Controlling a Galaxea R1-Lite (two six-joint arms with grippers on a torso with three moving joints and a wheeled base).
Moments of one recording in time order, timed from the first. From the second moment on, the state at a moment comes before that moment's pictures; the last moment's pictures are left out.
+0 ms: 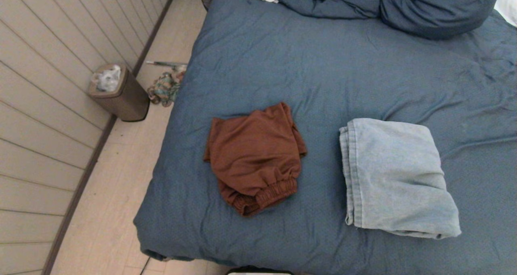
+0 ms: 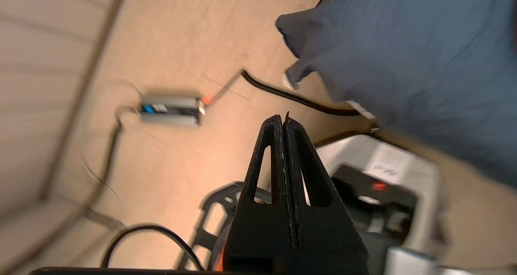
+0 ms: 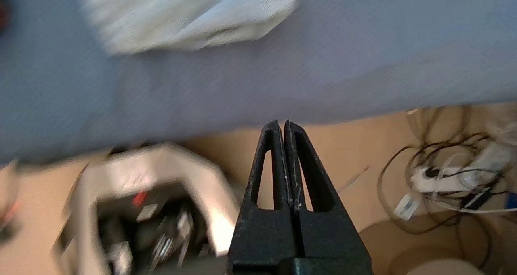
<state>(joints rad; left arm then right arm) -0.03 0.19 -0.60 0.87 0.24 -0.27 0.09 0.27 -0.38 0.53 -0.27 0.27</state>
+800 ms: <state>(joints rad) 0.00 0.00 -0.16 0.39 -0.05 0.08 0.07 0.26 -0.22 0.38 -0.27 -0.12</state>
